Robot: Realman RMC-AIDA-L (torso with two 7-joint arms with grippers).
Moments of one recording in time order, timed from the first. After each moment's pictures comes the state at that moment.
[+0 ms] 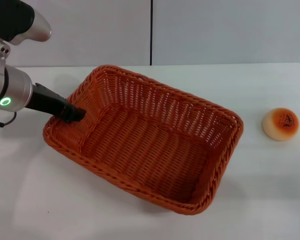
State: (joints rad) left arm -0.38 -2.08 1.41 1.52 2.59 1.38 -2.61; right arm 0.37 2.08 -0.30 0.05 -1.09 -1.64 0.37
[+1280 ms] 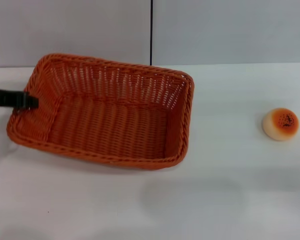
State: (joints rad) left arm -0.28 -2.07 1.16 1.54 2.51 1.38 -2.79; right arm 0.39 2.07 -0.30 -0.06 -1.09 -1.63 0.37
